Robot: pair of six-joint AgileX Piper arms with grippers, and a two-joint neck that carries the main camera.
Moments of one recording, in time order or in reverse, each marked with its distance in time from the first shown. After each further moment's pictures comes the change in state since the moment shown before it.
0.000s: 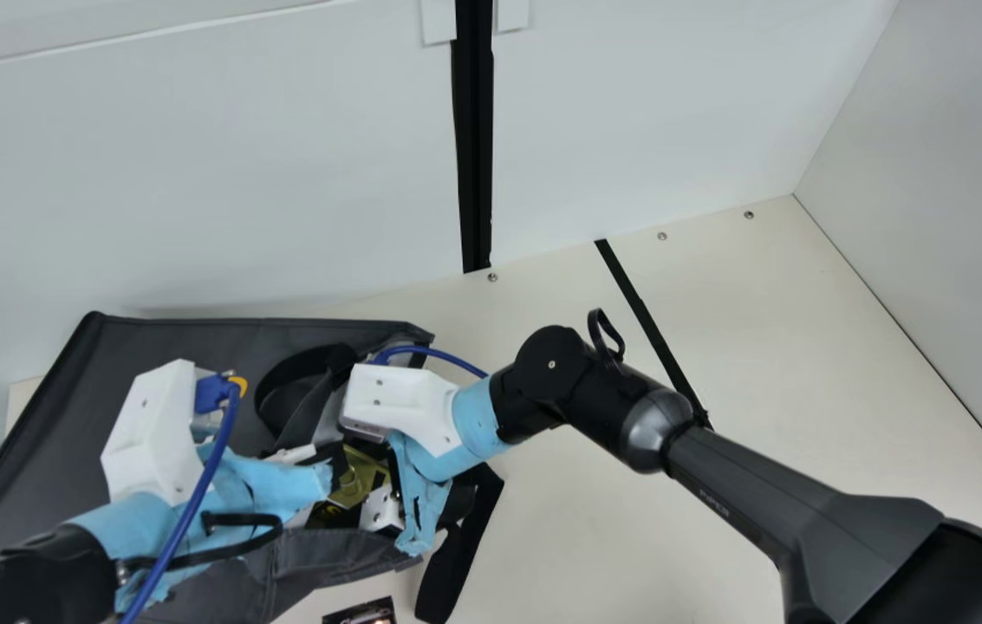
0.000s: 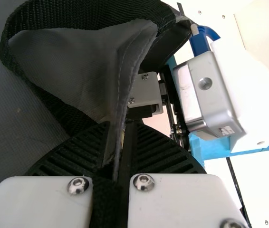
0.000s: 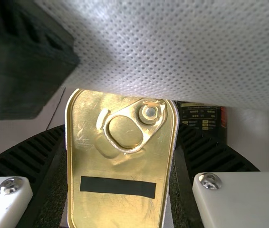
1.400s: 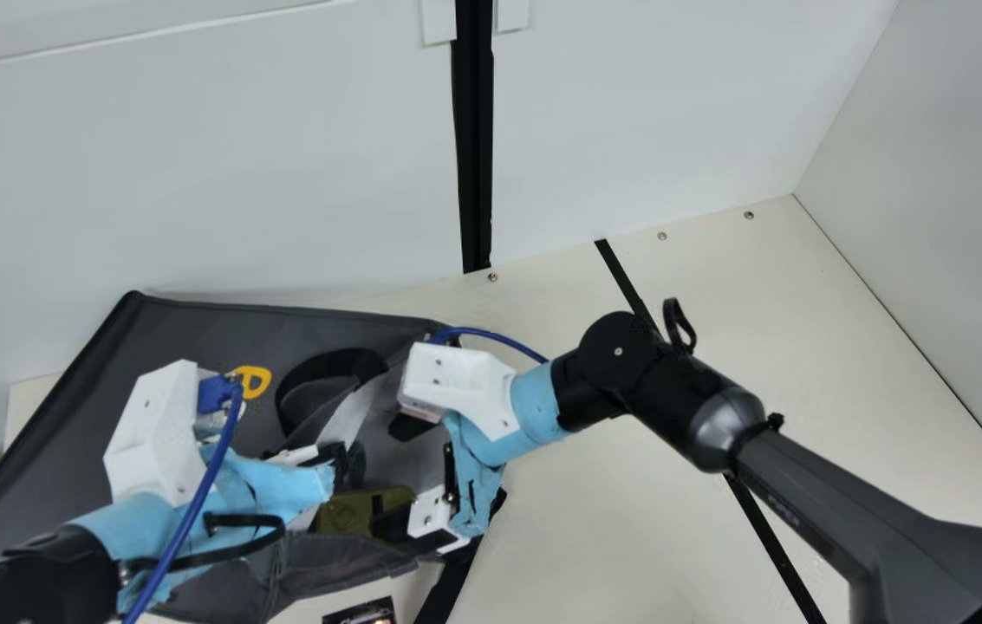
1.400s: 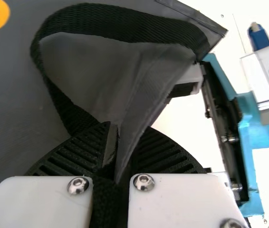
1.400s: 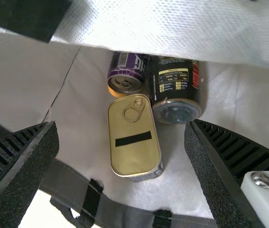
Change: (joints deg) left arm 0.0 0.0 0.0 0.0 0.0 0.0; right arm -8.2 -6.3 4.4 -2.2 4.0 -0.2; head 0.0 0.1
